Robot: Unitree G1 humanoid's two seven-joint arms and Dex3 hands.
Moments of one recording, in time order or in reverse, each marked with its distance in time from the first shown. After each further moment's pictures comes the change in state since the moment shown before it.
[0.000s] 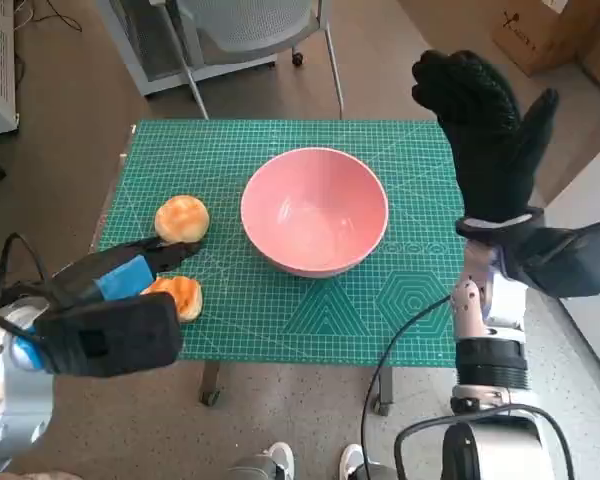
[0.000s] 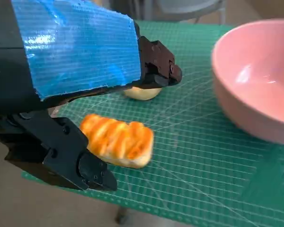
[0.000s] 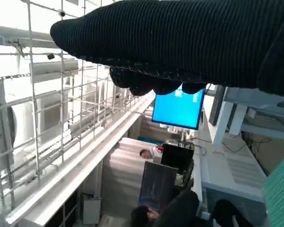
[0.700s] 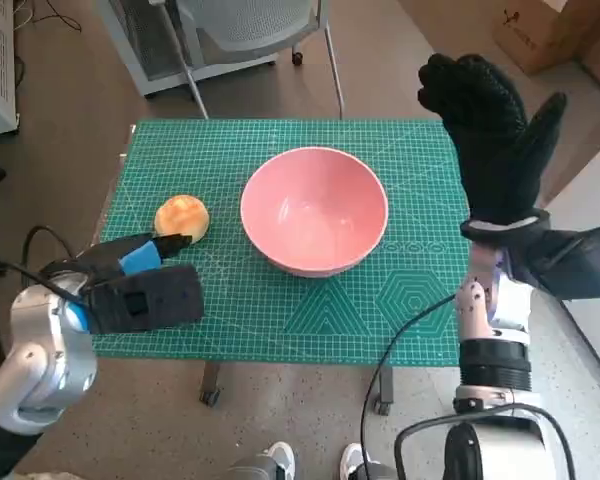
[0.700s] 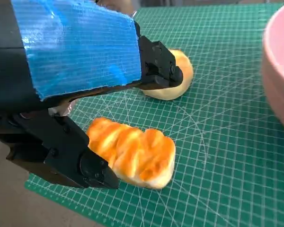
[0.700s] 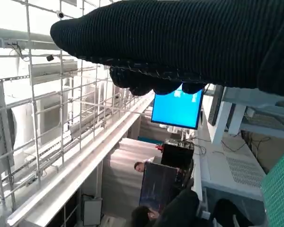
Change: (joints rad) left arm -0.096 -0.143 -0.108 0.302 0.195 -0.061 0.000; right arm 0.008 -0.005 -0.006 0.003 0.002 0.006 0.019
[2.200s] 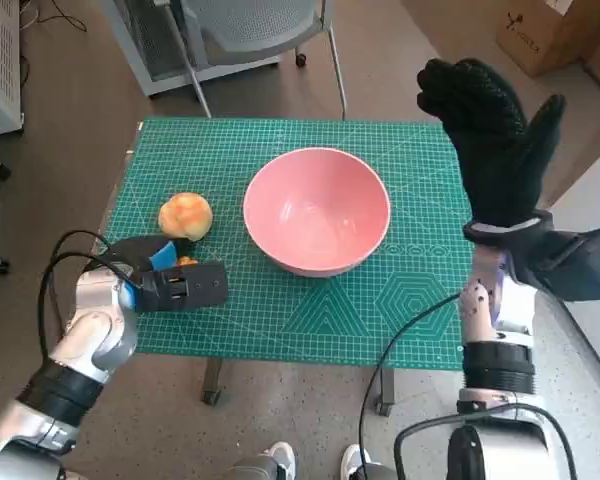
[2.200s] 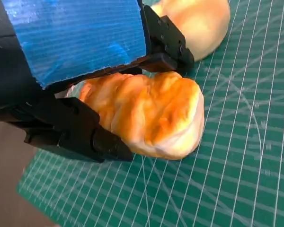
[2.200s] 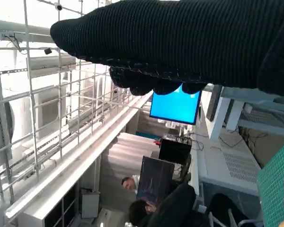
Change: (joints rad) left arm -0.113 -0.193 -0.084 0.542 0.211 -0.249 0.068; right arm 0.016 -0.010 0.002 -0.029 -0.002 0.018 0.008
